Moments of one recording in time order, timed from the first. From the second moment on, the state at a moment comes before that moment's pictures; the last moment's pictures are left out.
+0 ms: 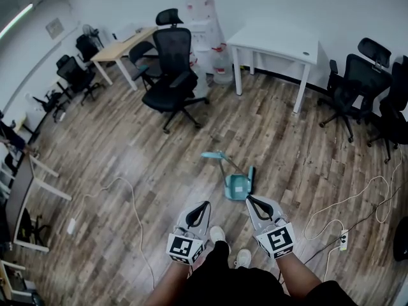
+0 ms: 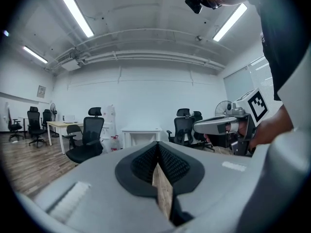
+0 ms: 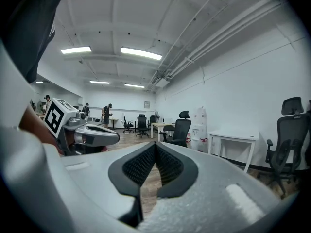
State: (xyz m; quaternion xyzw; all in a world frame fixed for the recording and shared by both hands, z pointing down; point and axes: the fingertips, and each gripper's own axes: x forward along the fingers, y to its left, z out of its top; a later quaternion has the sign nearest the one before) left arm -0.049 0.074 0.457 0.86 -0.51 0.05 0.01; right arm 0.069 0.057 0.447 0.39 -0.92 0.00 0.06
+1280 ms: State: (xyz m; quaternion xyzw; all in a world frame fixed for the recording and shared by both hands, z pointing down) left arm -0.136 -0.082 0.443 0.88 -0.48 0.03 0.00; right arm -0.024 -0.093 0.433 0.40 -0.91 0.00 0.07
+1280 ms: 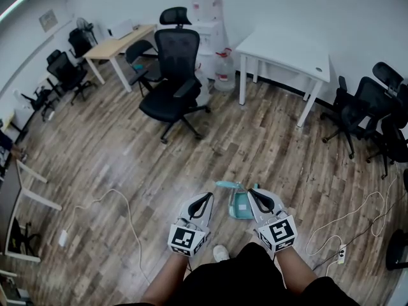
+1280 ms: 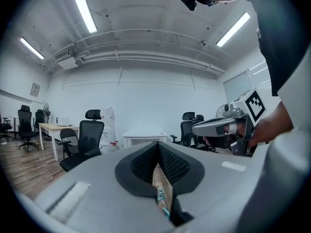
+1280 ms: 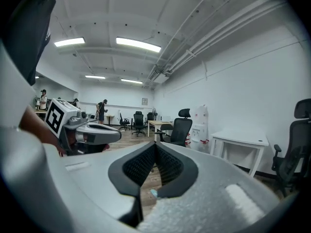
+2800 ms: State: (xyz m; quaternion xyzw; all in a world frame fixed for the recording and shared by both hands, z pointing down) left arm -0.143 -0.127 0.575 0.81 -0.56 0.10 0.16; right arm -0.020 -0.140 0.657 0.22 -0.92 0.03 0.33
